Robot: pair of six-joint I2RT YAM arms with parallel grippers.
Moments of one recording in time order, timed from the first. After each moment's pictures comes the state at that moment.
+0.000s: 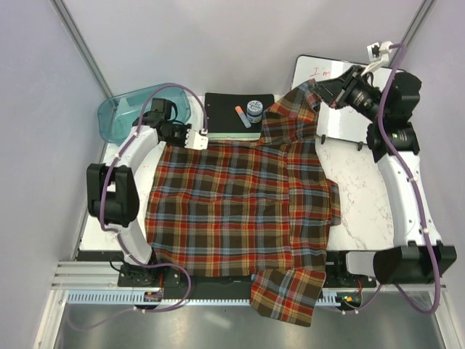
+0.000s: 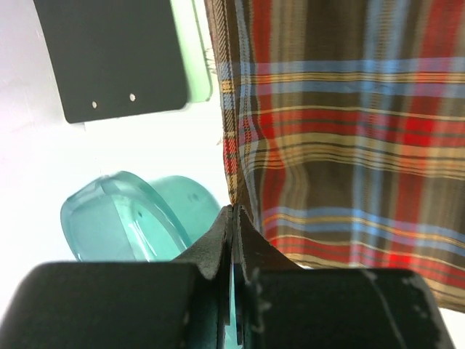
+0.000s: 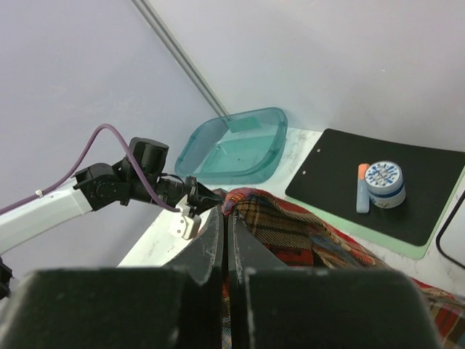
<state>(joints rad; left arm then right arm) -0.14 1.83 1.48 -0.65 0.42 1.65 -0.01 1.32 1.48 -0.07 -0.73 0.58</state>
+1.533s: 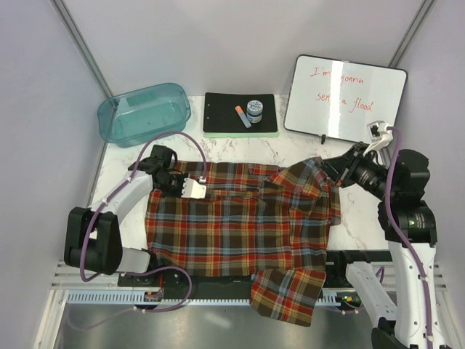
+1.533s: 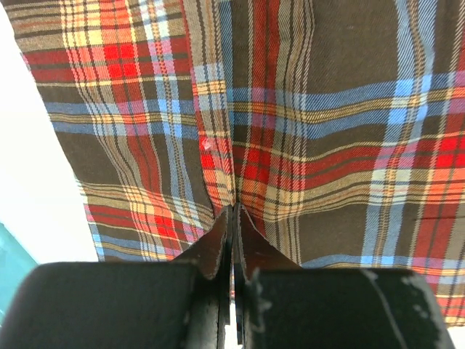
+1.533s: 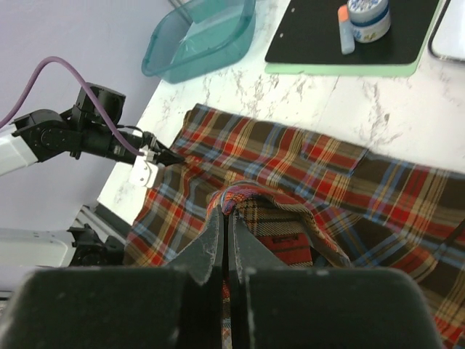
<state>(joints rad) -0.20 1.38 0.85 -0.69 0.36 1.54 -0.01 0.69 1.08 -0.64 -0.65 0.44</state>
